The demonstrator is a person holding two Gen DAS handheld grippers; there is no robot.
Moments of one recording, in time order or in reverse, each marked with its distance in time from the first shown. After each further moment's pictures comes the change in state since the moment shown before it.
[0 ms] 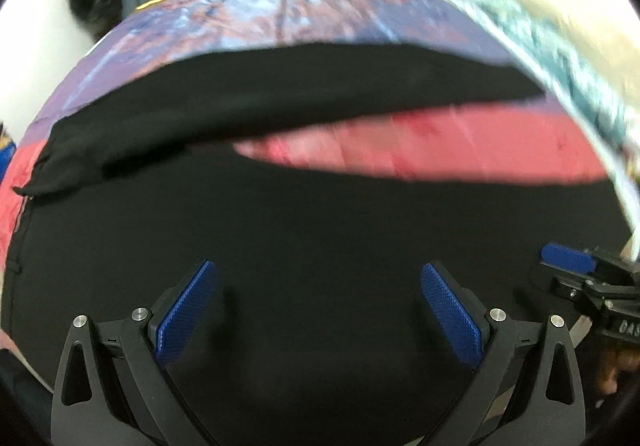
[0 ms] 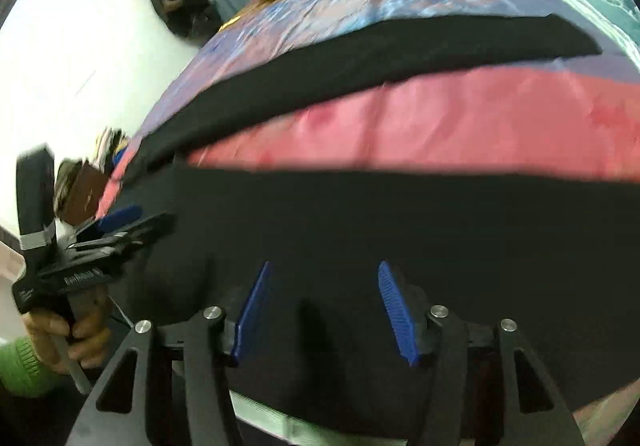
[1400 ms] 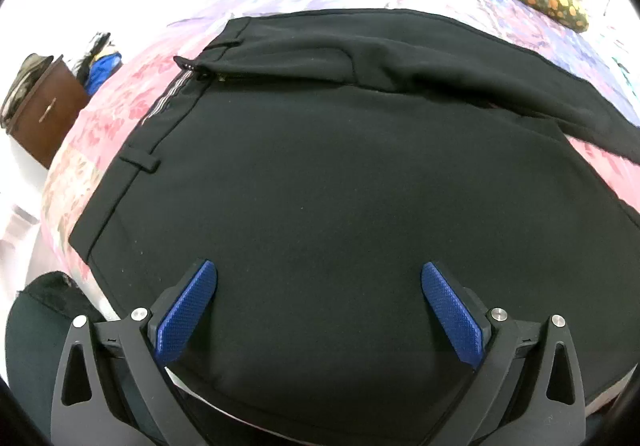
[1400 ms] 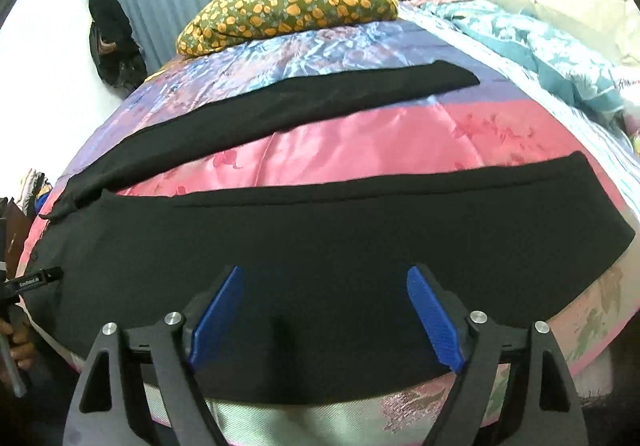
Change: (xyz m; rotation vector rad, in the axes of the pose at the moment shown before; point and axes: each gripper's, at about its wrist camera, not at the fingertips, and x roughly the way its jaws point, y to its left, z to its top) left arm -0.009 0.173 -0.047 -0.332 0.045 0.304; right arm -0.061 -0.019 -0.045 0.062 -0.262 -0.345
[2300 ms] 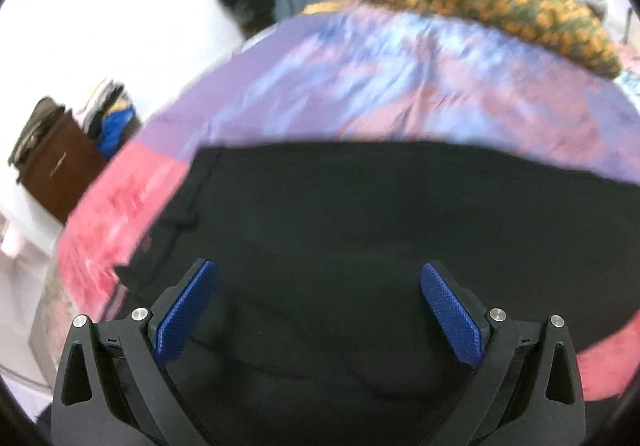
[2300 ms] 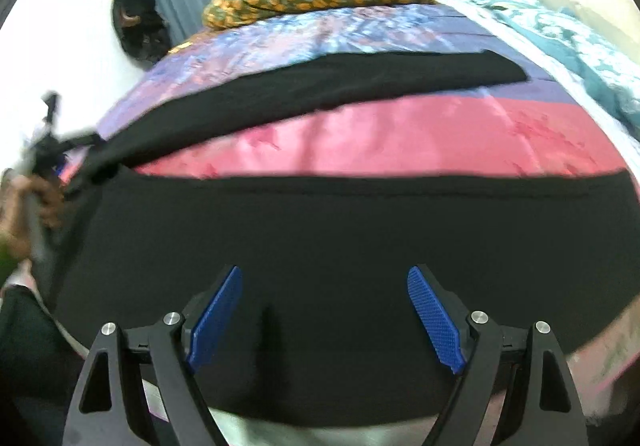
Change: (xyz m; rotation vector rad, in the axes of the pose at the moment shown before) left arm 0.068 -0.033 0.144 -0.021 -0.142 0.118; right arm 0.023 0.033 0.020 -0.064 0.091 0.111
